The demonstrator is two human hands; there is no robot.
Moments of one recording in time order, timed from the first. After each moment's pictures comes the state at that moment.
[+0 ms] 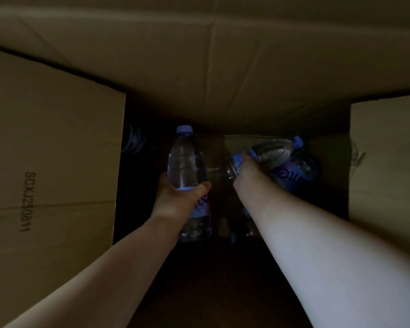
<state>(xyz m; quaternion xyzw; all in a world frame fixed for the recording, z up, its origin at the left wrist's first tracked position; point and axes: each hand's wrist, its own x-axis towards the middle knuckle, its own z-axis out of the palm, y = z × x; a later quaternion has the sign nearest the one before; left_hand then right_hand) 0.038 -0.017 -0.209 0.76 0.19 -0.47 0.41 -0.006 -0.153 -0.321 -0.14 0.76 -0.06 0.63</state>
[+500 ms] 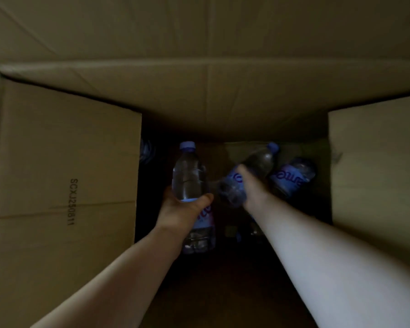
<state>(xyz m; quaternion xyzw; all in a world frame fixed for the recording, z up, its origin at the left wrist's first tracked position) 0.033 -0.006 -0.181 0.76 0.19 -0.49 0.37 -0.035 -0.131 -0.275 -0.19 0.70 0.00 0.69</state>
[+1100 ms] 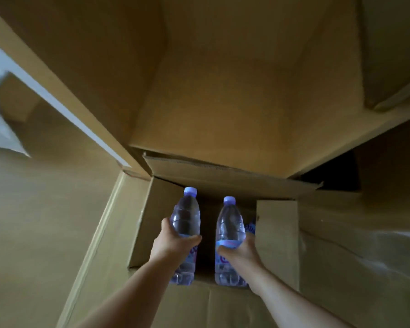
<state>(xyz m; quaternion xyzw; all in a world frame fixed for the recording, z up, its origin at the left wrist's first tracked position) 0.038 0.030 0.121 0.86 0.10 -0.41 0.27 -0.087 -0.093 0.086 -0.59 0.54 0.14 0.58</state>
